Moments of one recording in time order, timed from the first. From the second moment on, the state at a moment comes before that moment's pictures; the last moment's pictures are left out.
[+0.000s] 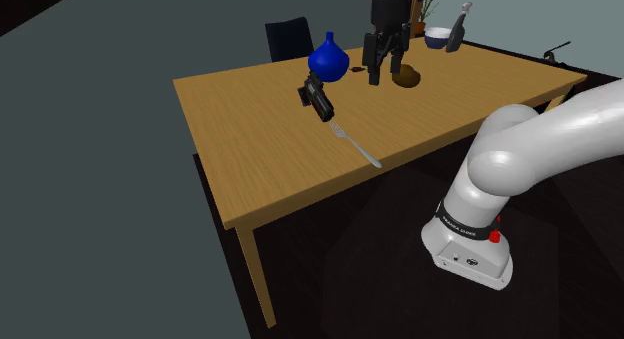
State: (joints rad) arm -0.01 -0.82 0.01 -2.42 0.01 1.50 0.10
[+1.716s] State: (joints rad) arm -0.11 0.13 -0.08 -1.73 0.04 1.73 0.17
